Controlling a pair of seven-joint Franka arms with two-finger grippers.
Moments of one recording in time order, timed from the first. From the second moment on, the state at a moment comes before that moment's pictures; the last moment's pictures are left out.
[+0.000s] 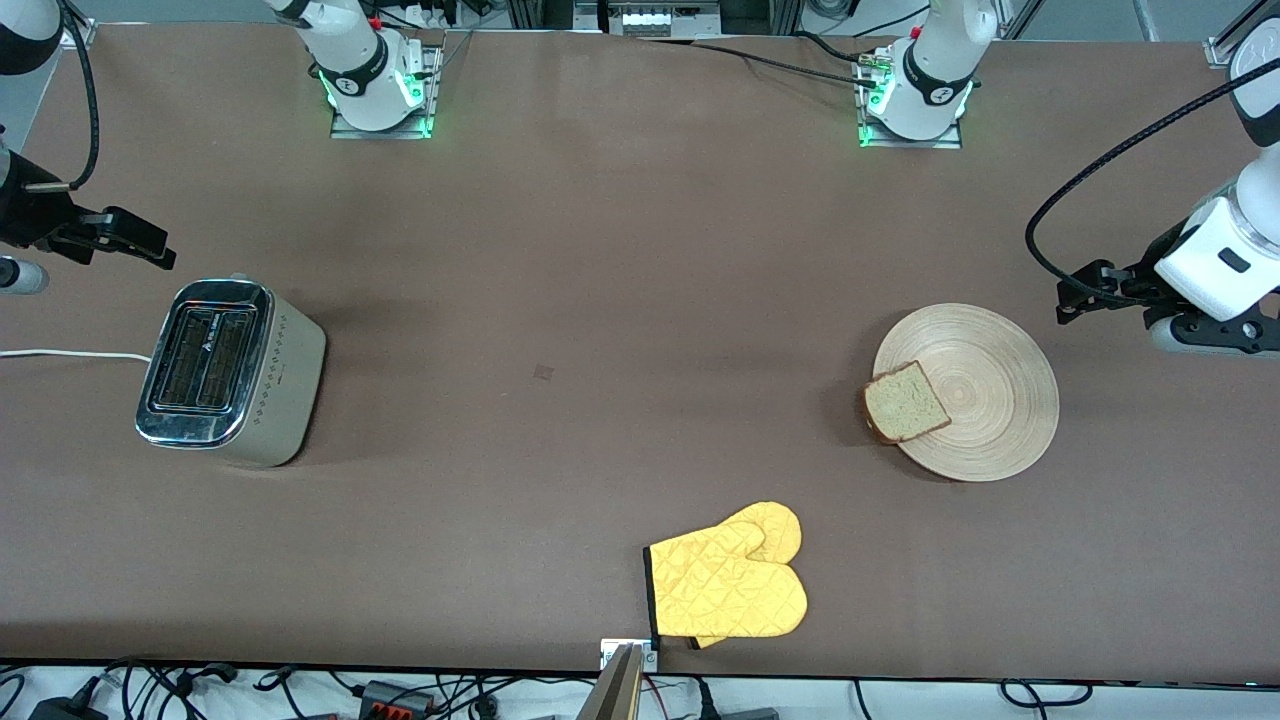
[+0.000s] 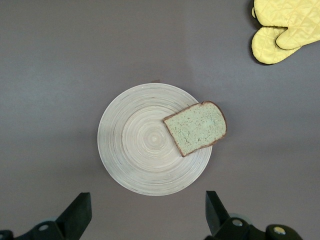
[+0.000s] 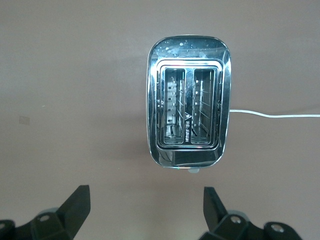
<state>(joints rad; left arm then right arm) 0.07 0.12 -0.10 -1.57 0.02 1.71 0.02 -0.04 0.02 -0.01 -1.67 0.00 1.63 0.01</state>
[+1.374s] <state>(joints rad) 0.07 0.17 -0.10 -1.58 0.04 1.55 0.02 -0.04 0.02 -0.01 -1.67 0.00 1.63 0.00</state>
